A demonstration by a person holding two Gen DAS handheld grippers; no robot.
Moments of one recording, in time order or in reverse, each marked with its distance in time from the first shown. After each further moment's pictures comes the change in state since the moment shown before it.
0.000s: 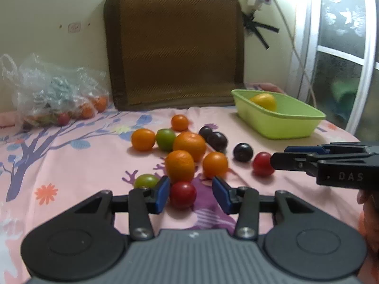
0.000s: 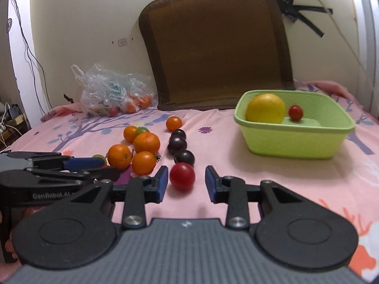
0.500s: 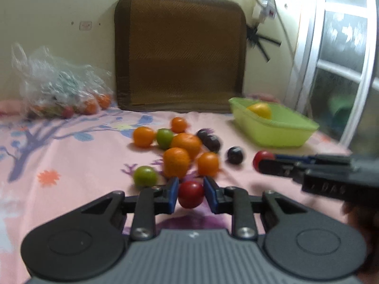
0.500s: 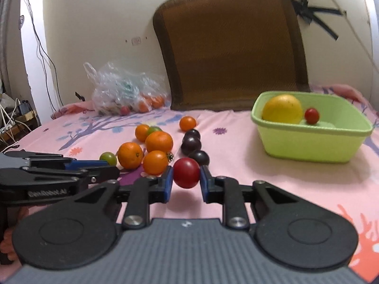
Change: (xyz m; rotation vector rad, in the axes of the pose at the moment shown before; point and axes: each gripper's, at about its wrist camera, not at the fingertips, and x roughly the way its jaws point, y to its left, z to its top) left arm -0.022 0.001 -0.007 -0.095 -0.056 -0.063; right arm 0.001 0.004 -0.006 -0.040 -0.035 0.058
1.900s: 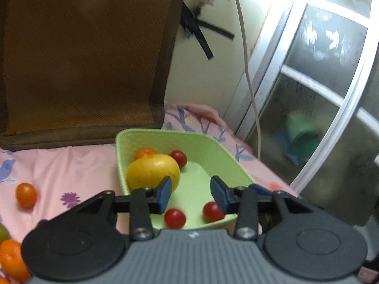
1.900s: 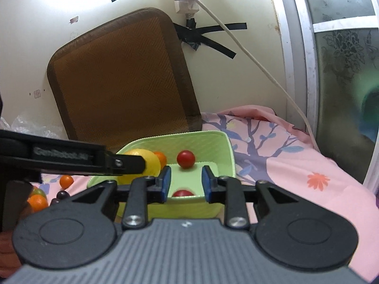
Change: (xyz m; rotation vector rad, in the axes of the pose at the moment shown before) left arm 0.147 -0.116 0.111 -0.035 0.087 -0.258; right arm -0.008 -0.127 0.029 0.157 -0.146 -0.334
